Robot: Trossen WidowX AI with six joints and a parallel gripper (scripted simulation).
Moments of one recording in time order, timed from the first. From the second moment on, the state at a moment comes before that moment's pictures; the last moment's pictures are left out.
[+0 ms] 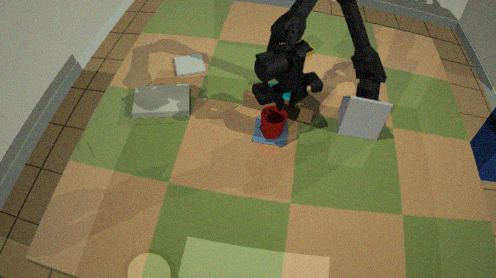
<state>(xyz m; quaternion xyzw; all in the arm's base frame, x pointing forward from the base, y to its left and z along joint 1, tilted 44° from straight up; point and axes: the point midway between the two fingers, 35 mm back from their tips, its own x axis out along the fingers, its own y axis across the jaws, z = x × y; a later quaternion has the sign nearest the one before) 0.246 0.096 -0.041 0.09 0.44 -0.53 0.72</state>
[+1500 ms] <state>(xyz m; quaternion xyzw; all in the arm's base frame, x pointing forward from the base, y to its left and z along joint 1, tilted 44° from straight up) 0.247 0.058 -0.080 0.08 0.44 -0.53 0.72</state>
